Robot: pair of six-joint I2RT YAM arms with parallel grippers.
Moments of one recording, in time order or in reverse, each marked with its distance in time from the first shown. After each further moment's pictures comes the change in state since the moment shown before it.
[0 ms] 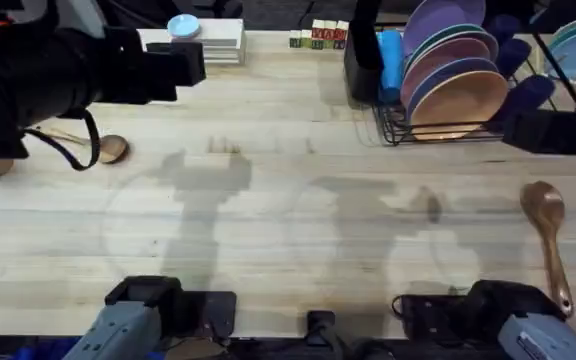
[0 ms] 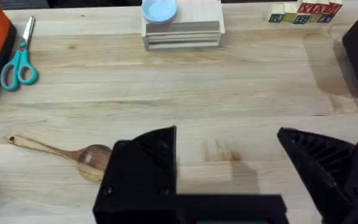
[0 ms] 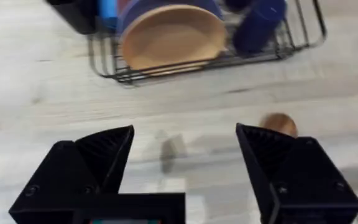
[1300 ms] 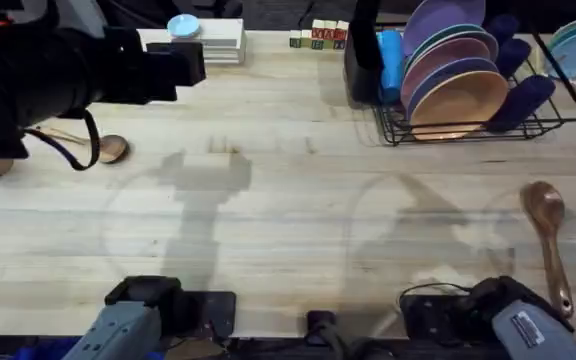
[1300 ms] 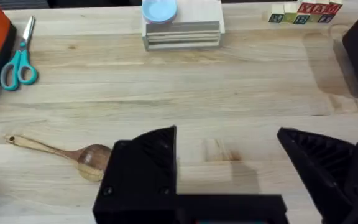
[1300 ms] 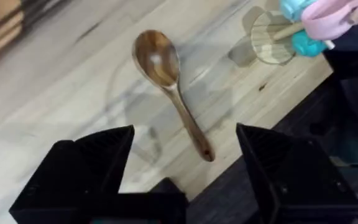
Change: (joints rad) left arm 0.000 0.000 0.000 0.000 0.000 0.000; right arm -0.591 0.098 0.001 -0.136 0.178 -0.075
